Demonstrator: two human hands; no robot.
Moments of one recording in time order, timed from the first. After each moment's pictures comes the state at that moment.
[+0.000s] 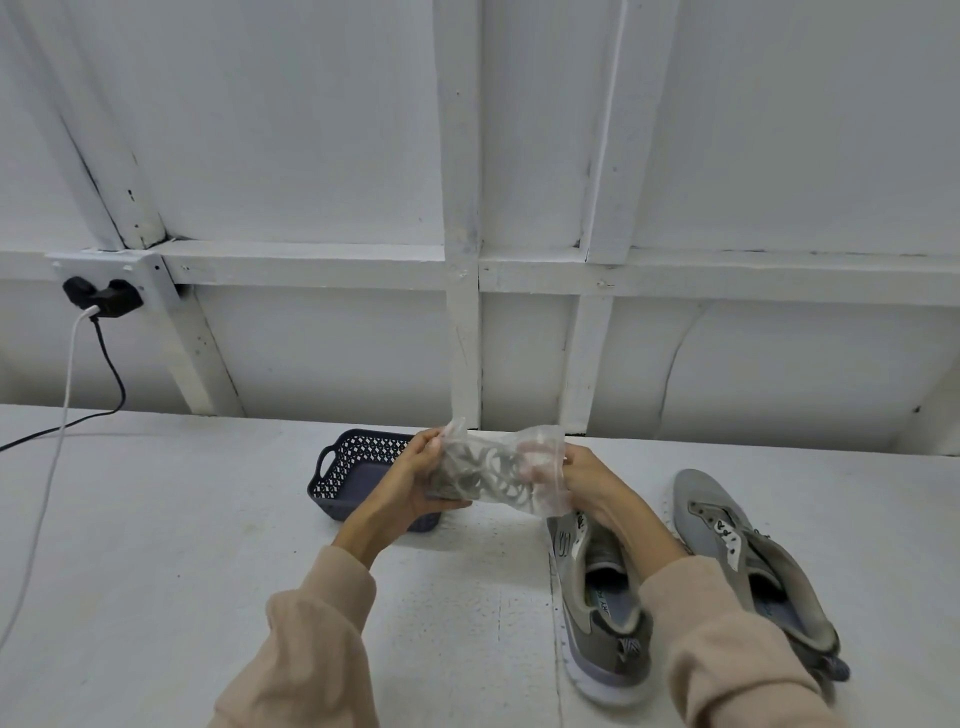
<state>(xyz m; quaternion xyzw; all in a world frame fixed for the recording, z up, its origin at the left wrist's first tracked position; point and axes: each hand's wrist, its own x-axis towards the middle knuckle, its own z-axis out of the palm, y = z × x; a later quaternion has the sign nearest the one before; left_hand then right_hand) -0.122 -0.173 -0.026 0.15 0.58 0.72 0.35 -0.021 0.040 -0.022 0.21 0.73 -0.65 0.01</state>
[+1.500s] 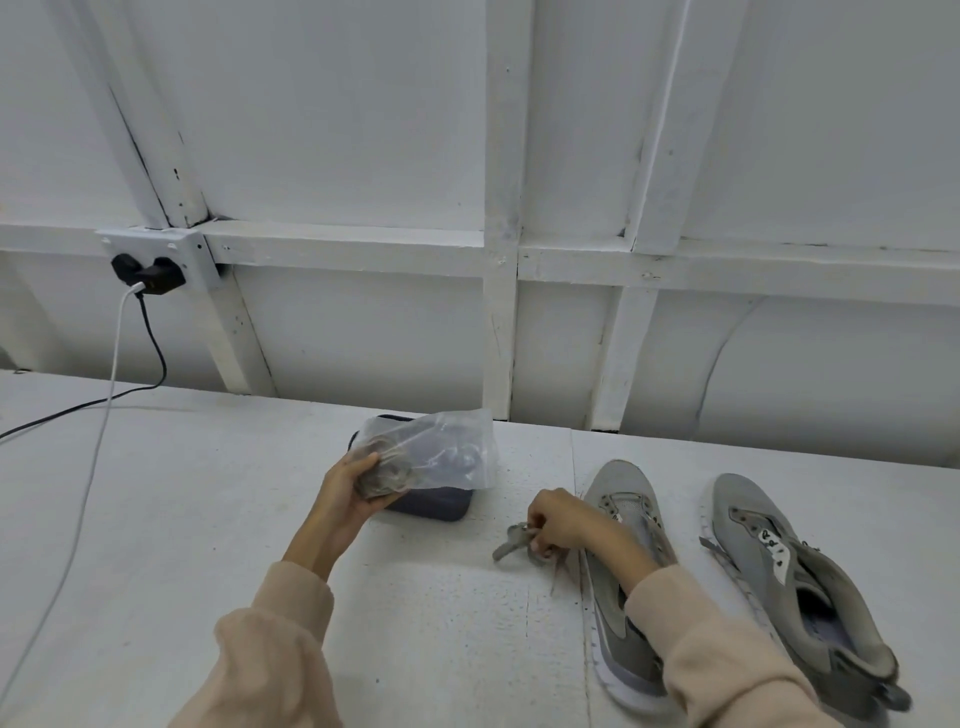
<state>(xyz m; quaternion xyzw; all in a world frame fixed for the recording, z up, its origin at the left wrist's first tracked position) -0.159 -0.256 -0.061 -0.02 0.55 0.81 0.22 -0.050 0.003 -0.071 0.10 0.95 -0.21 0.21</state>
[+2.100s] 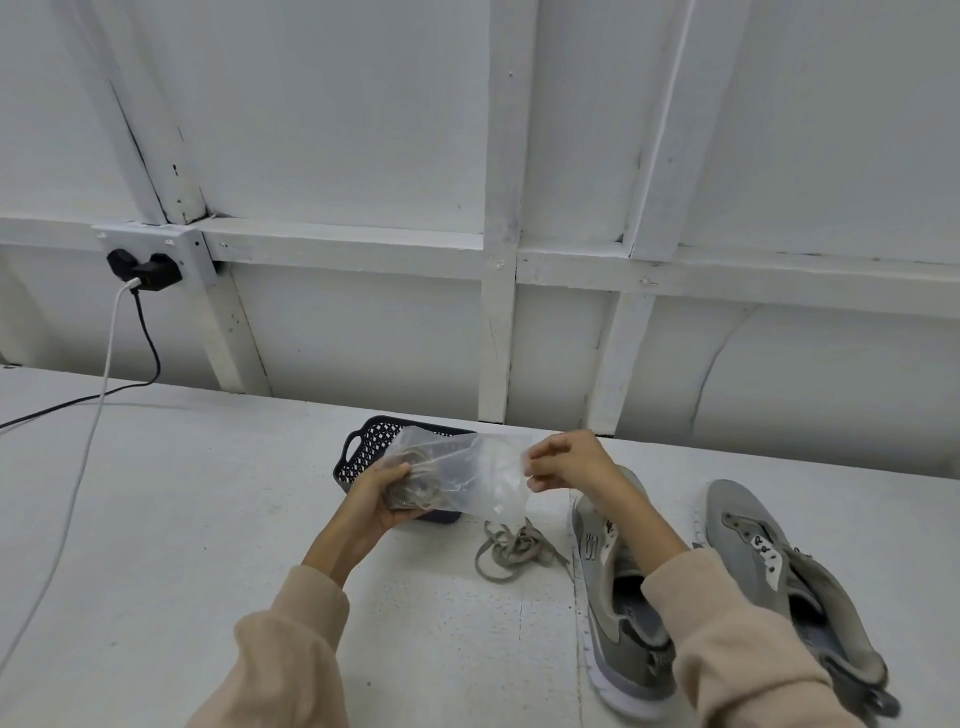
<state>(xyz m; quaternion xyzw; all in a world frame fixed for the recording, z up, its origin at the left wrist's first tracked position) -0.142 -0.232 -0.063 0.02 0.56 0.78 0.28 -0.050 0.018 -0.019 0.21 0.73 -0.66 -0.03</state>
